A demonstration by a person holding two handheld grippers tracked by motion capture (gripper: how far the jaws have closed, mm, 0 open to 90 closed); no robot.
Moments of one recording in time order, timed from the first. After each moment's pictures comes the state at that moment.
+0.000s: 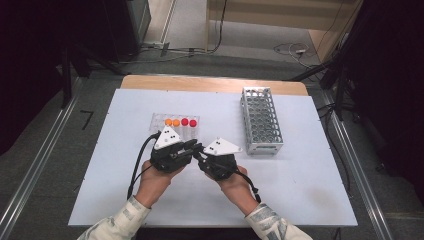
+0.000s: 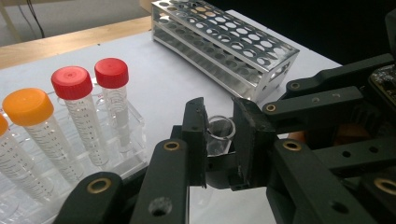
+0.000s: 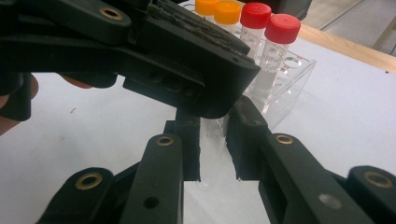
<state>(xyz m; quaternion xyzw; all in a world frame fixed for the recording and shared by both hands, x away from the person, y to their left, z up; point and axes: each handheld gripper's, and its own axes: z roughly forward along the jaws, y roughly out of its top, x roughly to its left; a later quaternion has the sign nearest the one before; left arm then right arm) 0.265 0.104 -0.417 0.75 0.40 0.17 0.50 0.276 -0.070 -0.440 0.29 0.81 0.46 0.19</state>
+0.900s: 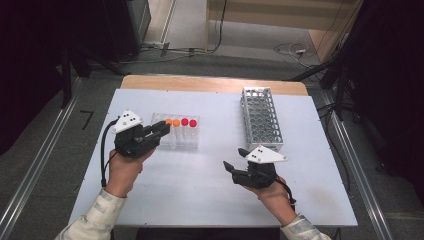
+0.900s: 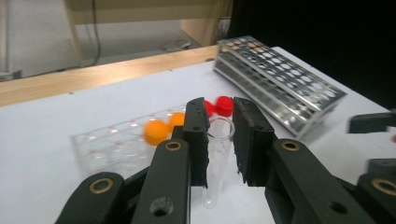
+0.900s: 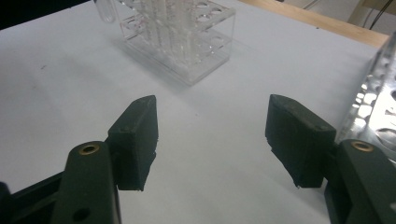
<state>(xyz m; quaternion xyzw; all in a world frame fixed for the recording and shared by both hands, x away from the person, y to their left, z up) 0.270 0.181 -0.381 0.69 0.45 0.23 0.51 0.264 -0.168 -0.439 0.33 0.81 0.44 0.19</state>
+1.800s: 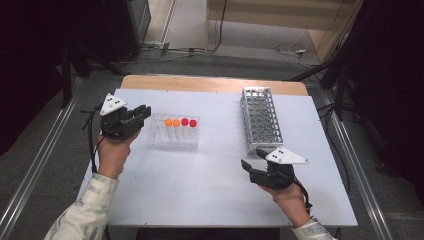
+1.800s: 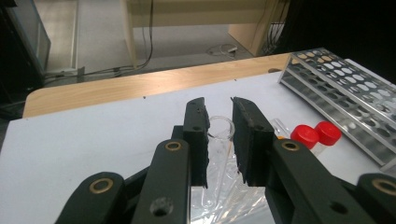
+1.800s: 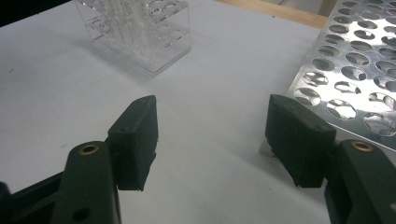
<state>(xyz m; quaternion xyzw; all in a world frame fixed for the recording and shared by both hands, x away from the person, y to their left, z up) 0.306 0.213 -0.381 0.66 0.51 0.28 0.48 0.263 -0.208 -0.438 0.37 0.79 0.44 0.20</state>
